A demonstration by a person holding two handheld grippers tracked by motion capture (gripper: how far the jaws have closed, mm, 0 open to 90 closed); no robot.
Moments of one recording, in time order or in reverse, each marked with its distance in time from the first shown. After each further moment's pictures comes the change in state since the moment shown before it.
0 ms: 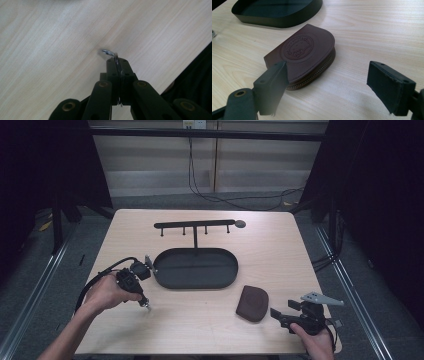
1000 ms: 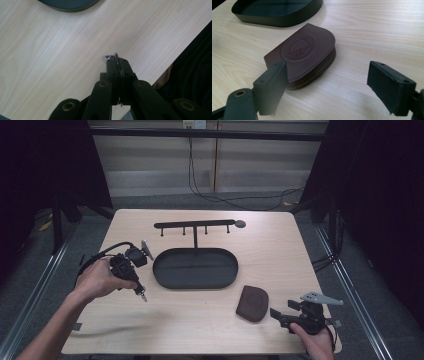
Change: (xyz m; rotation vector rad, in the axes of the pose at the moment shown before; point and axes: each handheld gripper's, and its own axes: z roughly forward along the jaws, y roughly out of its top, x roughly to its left) left arm -0.008 0.009 -0.053 -0.026 0.031 0.042; right arm 0.000 0.000 0.001 0.005 0.004 0.001
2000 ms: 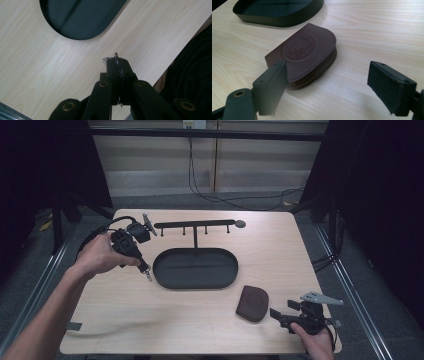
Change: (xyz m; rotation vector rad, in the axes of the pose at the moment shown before) left arm 0.001 0.032 -0.054 -0.070 0.032 0.039; right arm 0.000 0.000 0.000 0.002 0.007 0.002
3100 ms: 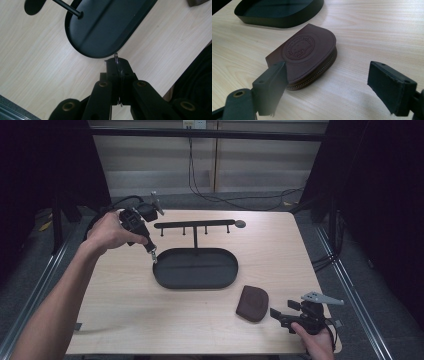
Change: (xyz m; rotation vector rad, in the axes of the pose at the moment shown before) left arm 0.029 0.042 -0.017 -0.016 0.027 -0.001; right arm -0.002 0.000 0.000 -0.001 0.009 0.017
